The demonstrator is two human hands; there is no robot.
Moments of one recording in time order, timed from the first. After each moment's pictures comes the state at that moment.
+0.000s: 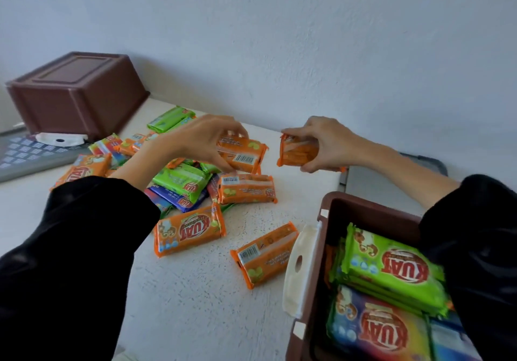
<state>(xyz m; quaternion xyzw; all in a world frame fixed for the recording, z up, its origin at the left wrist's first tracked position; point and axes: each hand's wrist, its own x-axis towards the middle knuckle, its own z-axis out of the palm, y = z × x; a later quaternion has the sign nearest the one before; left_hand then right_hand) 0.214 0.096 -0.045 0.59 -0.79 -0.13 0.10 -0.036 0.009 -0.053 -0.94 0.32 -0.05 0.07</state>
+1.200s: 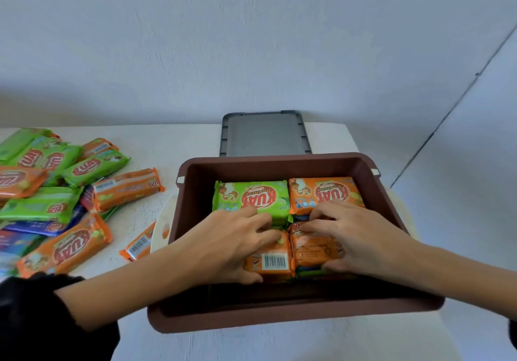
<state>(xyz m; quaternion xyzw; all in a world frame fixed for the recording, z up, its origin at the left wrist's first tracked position) -0.020 0.212 -0.086 0.23 -0.97 0.08 0.00 -0.246 0.235 -0.069 -0.87 0.47 0.08 0.10</state>
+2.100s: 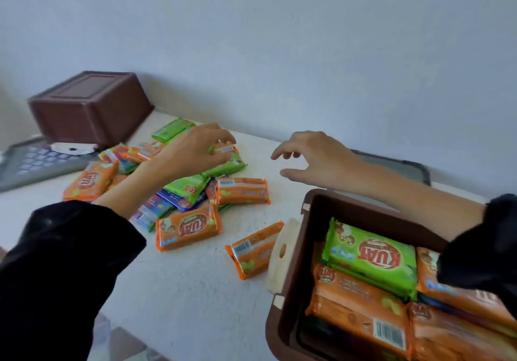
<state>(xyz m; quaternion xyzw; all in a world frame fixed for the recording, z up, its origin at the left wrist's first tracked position) 0.194 0.133 -0.042 0.65 -0.74 -0.01 0.17 -0.052 0.088 -0.021 -0.94 0.31 -0.12 0.10</state>
